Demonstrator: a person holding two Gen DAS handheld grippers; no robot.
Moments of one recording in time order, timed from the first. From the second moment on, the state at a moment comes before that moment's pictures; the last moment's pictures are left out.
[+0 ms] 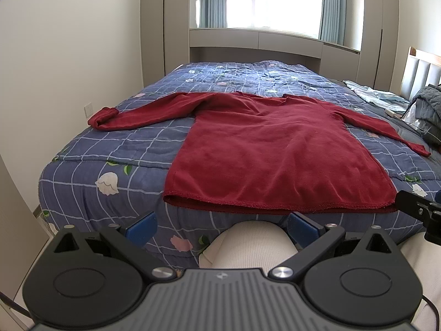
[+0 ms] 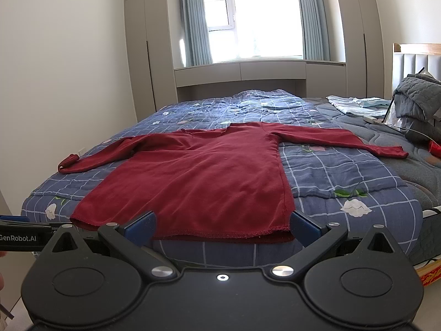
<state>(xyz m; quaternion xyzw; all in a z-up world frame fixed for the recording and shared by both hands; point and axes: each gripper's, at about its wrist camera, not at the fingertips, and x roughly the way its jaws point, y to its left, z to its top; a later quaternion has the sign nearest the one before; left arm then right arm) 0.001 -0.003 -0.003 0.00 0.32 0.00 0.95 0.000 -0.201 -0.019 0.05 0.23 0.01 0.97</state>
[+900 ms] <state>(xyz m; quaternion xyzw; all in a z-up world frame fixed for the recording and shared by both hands) 0.063 -0.003 0.009 -0.05 0.36 -0.02 0.93 0.057 -0.229 0.014 0.06 0.29 -0.06 0.95</state>
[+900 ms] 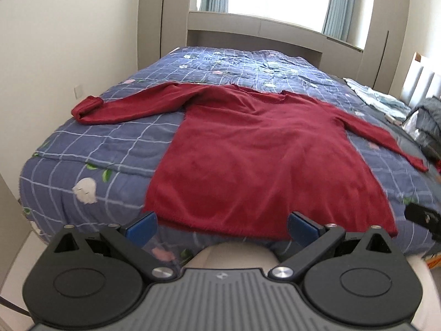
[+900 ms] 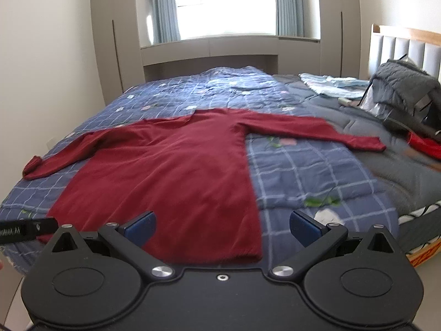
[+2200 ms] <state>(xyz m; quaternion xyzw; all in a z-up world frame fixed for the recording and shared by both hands) 0.325 -0.208 -0.012 0.12 0.37 -0.04 0.92 0.252 -0.479 -0.073 0.20 0.24 -0.23 0.92</state>
